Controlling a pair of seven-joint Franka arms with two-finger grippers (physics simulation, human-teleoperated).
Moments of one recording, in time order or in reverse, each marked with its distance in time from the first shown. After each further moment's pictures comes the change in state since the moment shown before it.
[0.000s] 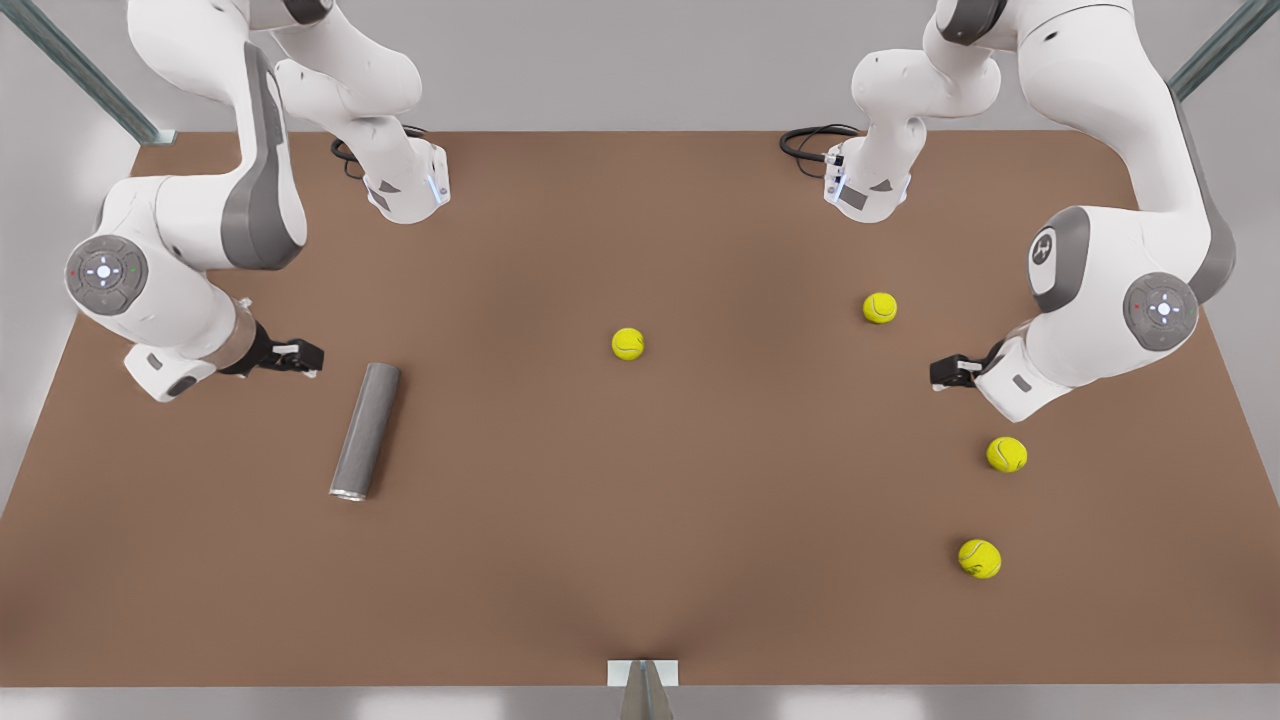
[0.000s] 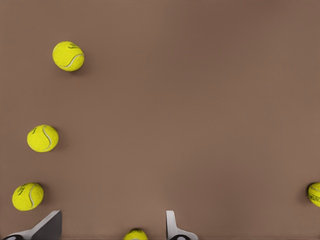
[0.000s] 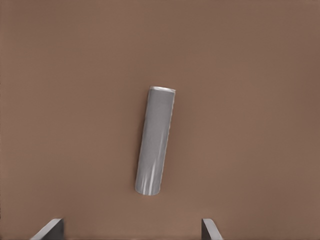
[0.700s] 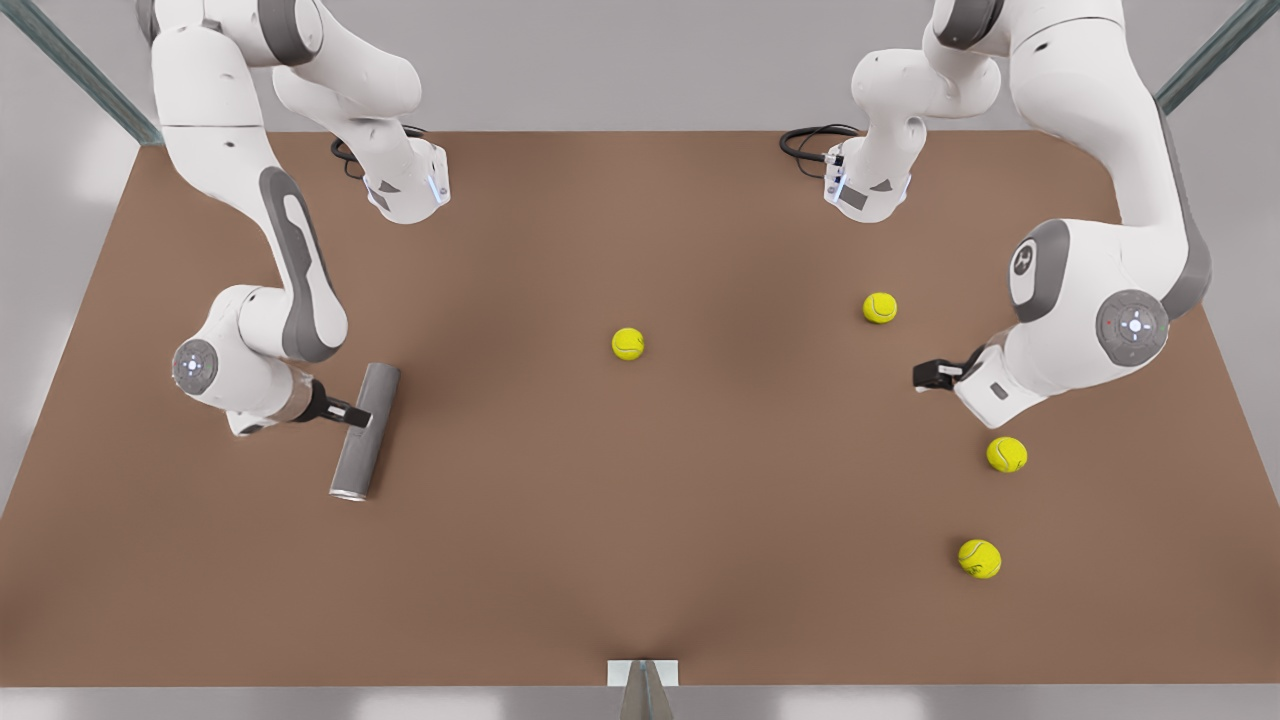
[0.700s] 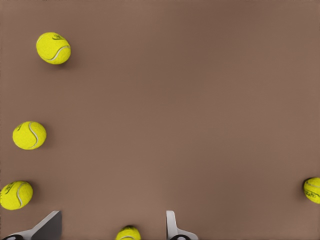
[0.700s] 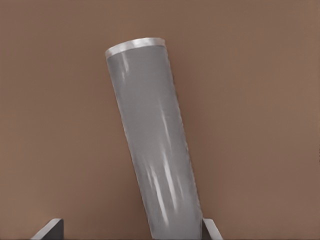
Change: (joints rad) left arm -0.017 0.018 -0.008 -0.002 -0.008 -0.012 -0.018; right arm -0.110 0.132 -0.004 -0.501 0.253 0.615 0.124
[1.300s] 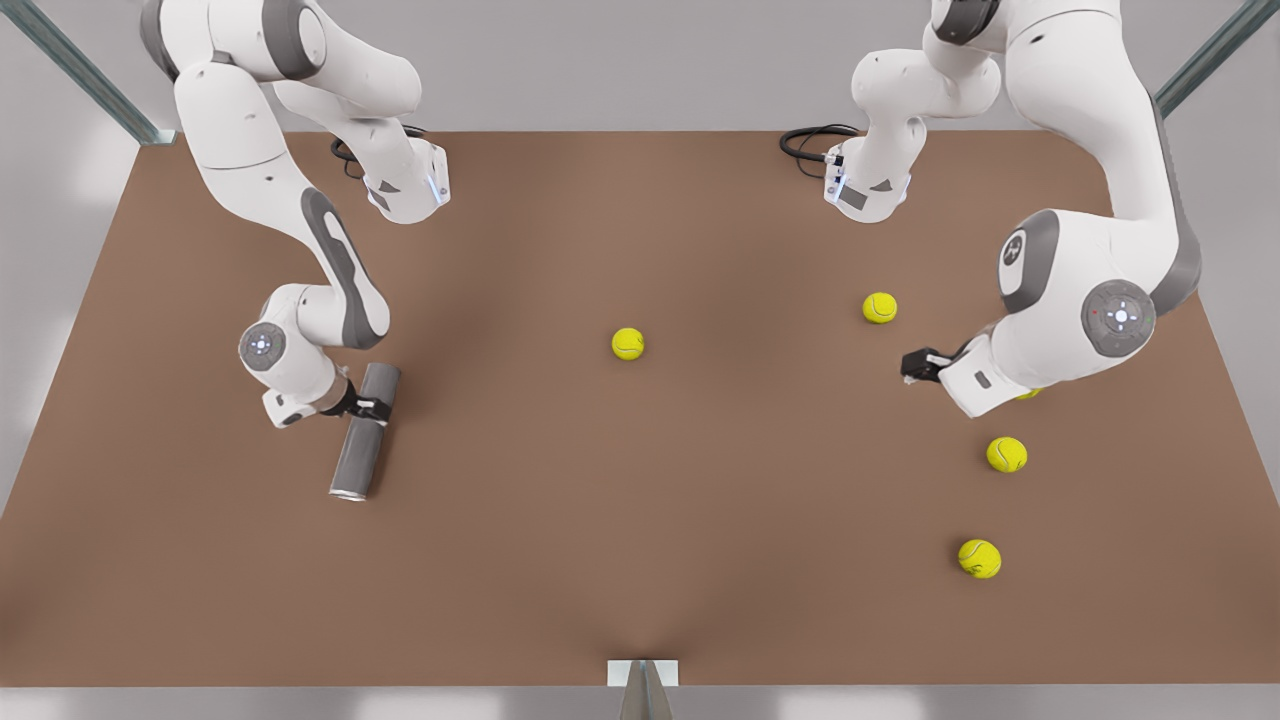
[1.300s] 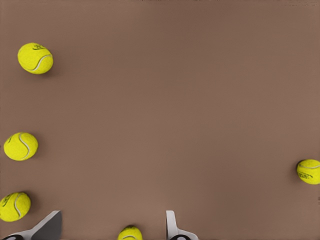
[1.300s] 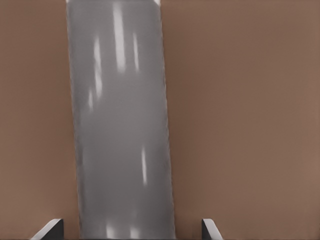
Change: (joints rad) left arm 0.013 -0.004 -0.038 0.005 0.000 -0.002 0.068; right arm 0.016 0.070 0.011 -0.195 -0.121 0.415 -0.068
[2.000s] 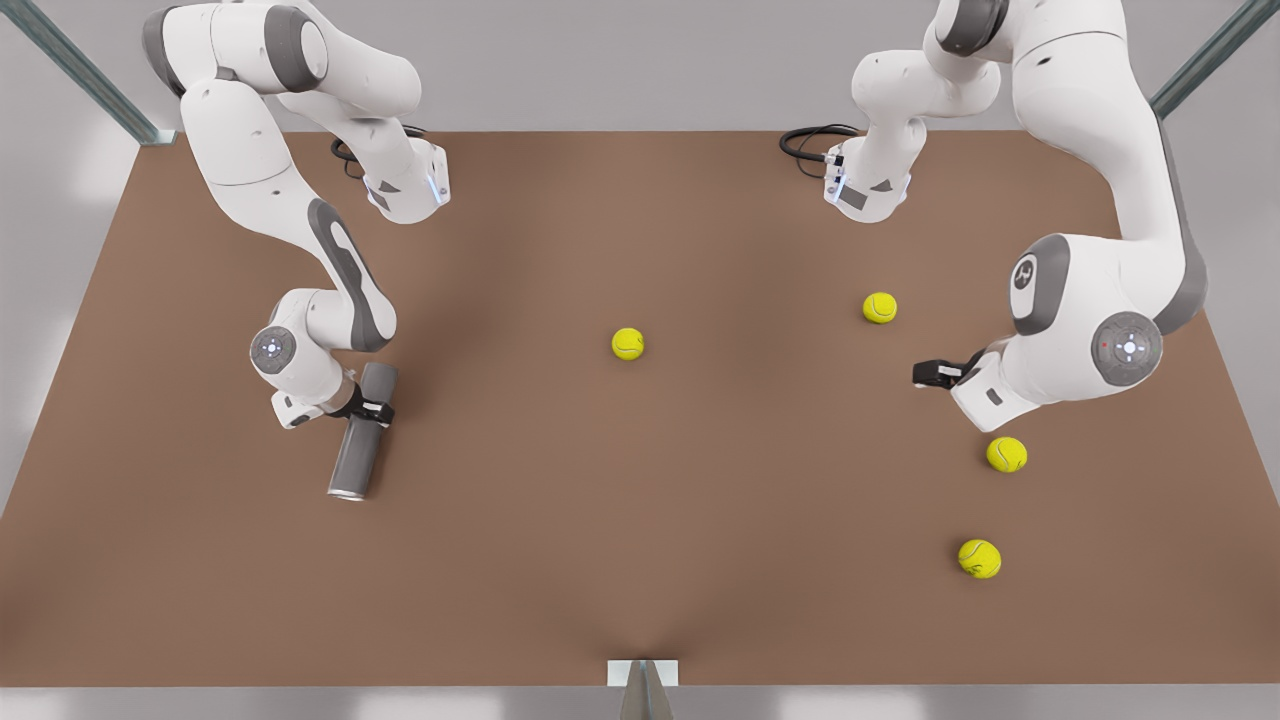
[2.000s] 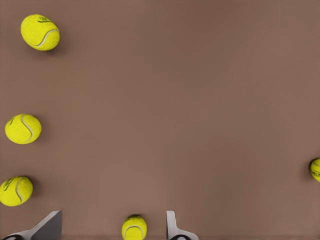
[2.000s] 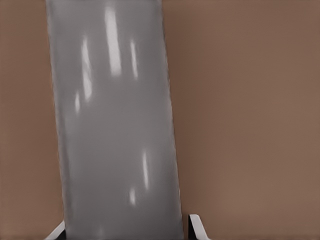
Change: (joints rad) left arm 0.028 0.042 0.008 -0.015 0.005 -0.033 -0.009; right arm 0.001 0.042 0.000 -0.005 0.001 0.051 0.021
